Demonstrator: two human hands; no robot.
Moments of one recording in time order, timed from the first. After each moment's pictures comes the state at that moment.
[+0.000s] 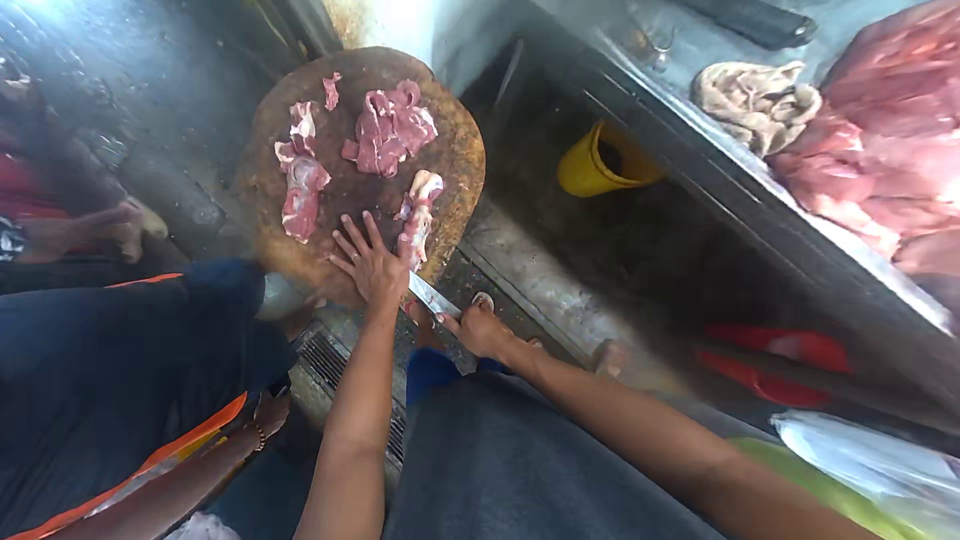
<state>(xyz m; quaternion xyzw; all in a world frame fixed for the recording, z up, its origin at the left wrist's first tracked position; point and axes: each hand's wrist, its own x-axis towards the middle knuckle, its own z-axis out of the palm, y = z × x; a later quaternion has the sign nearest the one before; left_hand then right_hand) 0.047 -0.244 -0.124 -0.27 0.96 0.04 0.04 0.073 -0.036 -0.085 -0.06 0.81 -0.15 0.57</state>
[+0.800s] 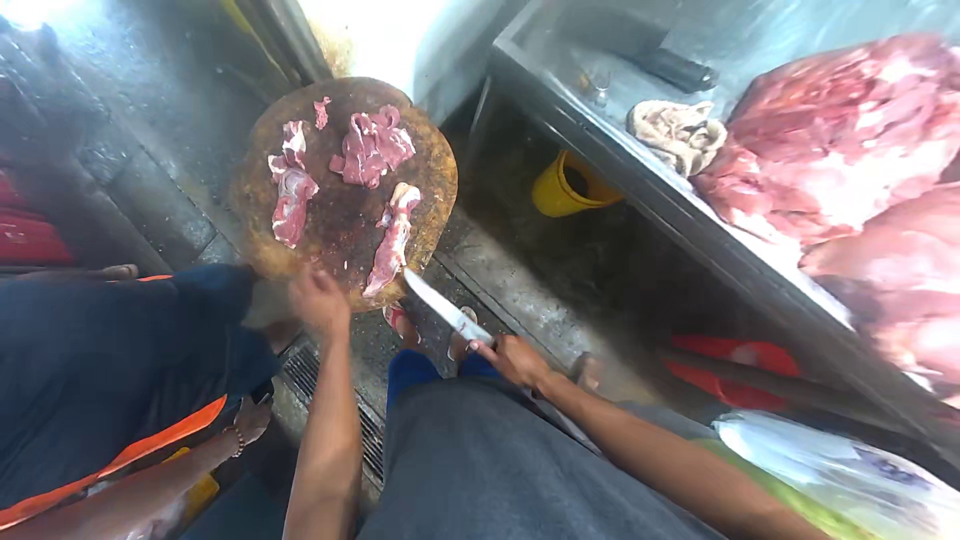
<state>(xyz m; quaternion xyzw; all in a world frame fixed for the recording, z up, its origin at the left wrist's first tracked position) 0.110 -0.283 -0.079 -0.40 0.89 0.18 -0.07 0.112 0.080 -0.081 -0.05 0.84 -0.18 0.51</state>
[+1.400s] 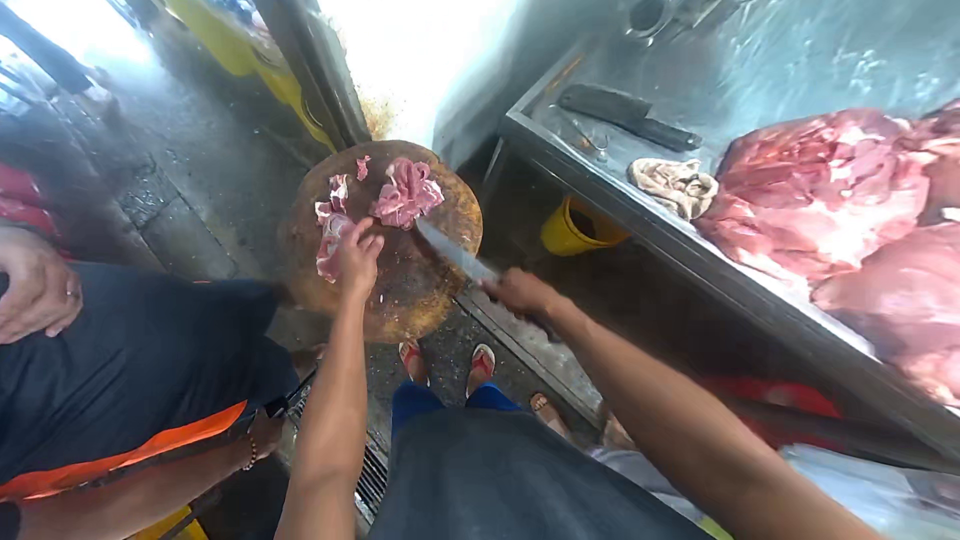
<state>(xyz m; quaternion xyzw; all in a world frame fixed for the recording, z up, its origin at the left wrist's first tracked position) -0.003 -0.330 -0.003 -0.19 0.79 0.58 -0.06 -0.037 -0.010 -0.018 -0.01 0.87 -0.20 0.46</state>
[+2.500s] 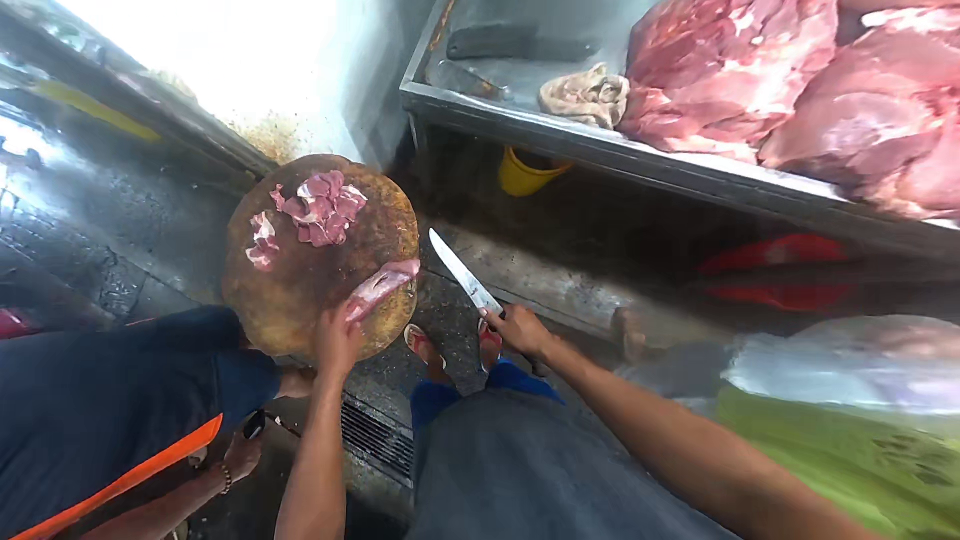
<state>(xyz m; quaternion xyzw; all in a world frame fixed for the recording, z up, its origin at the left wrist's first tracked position) 0.068 -0.306 -0.058 -0.07 0.97 0.17 0.17 0.094 0.077 -0.104 0.16 0.82 -0.35 0.42</state>
